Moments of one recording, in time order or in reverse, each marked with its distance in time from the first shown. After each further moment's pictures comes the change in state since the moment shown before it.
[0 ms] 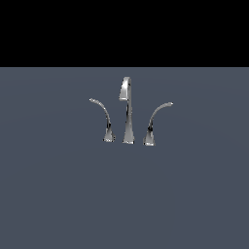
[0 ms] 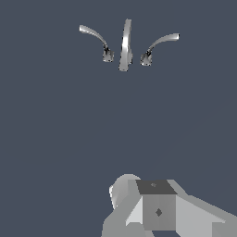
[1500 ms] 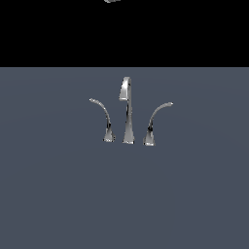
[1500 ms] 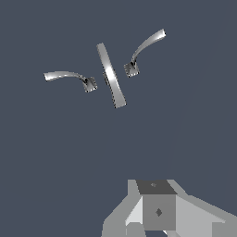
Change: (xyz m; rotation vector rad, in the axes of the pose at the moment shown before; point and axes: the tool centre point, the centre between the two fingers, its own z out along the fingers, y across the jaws) arm 0.101 -0.026 0.081 0.004 0.020 0.453
